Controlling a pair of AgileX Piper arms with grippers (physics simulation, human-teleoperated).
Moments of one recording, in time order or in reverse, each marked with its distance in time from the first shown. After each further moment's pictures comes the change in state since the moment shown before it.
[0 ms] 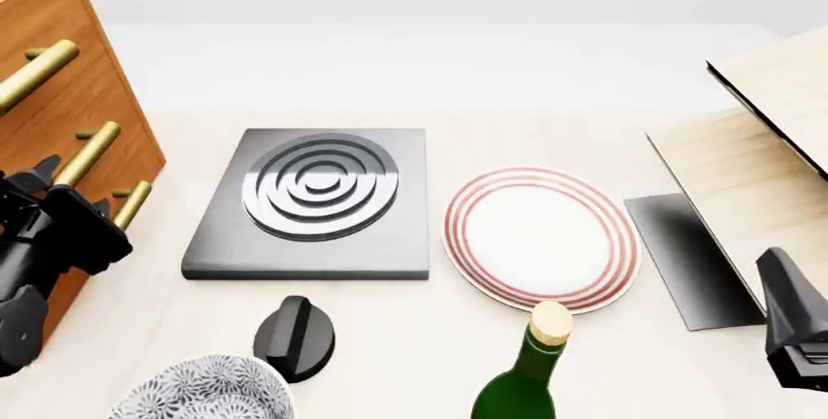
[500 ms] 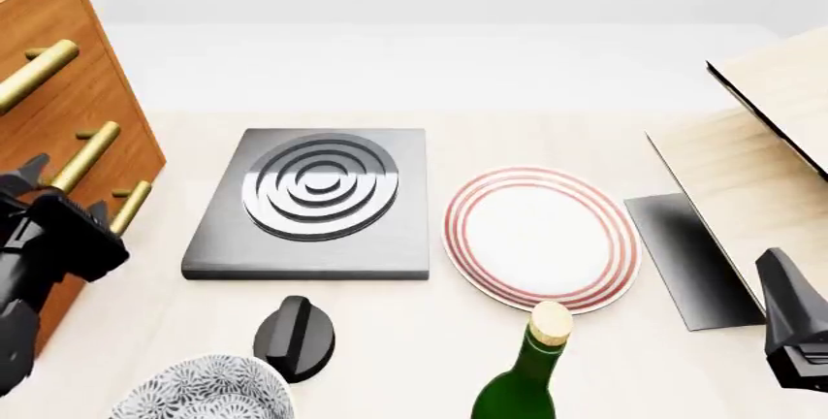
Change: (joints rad) left arm -0.038 -0.107 0.081 -0.001 -0.024; right arm 0.000 0.001 0.000 0.004 0.003
